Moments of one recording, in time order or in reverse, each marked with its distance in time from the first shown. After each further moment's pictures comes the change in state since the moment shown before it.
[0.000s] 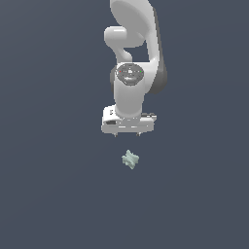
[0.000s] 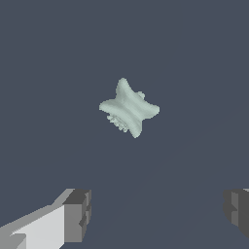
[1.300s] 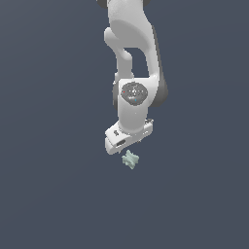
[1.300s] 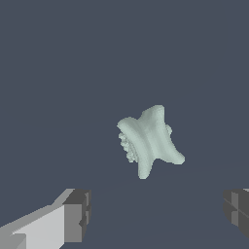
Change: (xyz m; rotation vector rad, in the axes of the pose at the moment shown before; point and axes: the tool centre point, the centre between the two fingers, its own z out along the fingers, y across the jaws) arm 0.038 -0.007 0.033 -0.013 0.017 -0.487
